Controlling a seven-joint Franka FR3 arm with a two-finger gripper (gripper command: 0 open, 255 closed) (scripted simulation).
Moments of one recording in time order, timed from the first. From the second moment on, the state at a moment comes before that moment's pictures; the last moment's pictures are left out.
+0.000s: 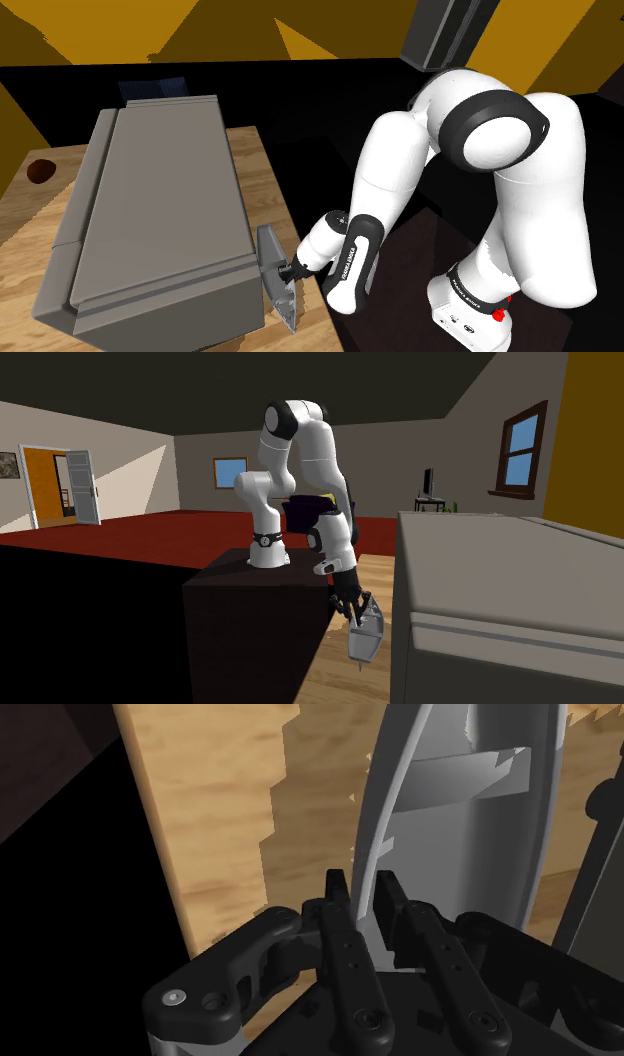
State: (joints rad) arm 0.56 0.62 0.24 -2.57 0.29 3.47 0.84
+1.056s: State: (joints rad) arm 0.56 0.47 0.24 -2.63 0.31 3.38 0.85
